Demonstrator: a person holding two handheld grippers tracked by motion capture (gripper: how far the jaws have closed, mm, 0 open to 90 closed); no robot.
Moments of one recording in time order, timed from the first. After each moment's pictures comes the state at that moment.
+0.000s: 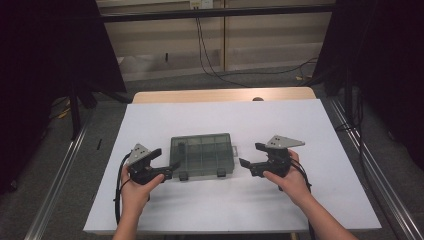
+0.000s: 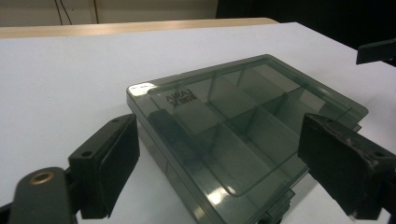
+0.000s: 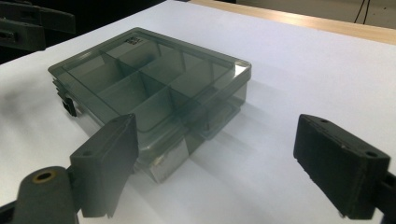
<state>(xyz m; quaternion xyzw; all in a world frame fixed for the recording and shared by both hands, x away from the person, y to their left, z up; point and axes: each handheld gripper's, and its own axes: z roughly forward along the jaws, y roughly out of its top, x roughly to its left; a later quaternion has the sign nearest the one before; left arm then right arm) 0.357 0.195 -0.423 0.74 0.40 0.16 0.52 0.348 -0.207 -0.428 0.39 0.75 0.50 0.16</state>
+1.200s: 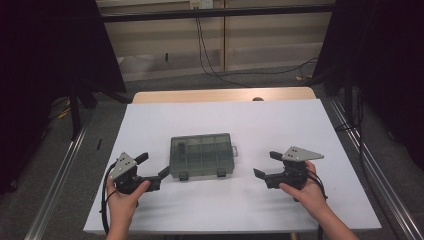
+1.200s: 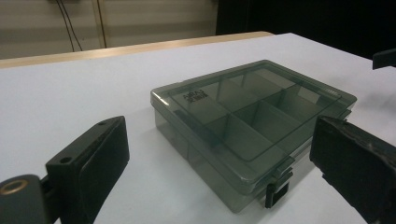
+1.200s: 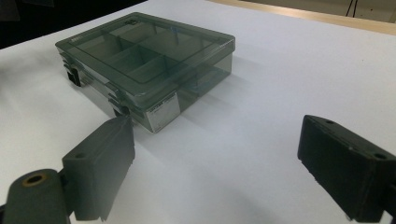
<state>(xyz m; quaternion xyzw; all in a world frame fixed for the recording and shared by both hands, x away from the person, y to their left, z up) 0.334 0.226 -0.424 0.73 0.37 0.20 0.54 0.316 -0.240 -0.436 0.39 0.75 0.50 0.17</state>
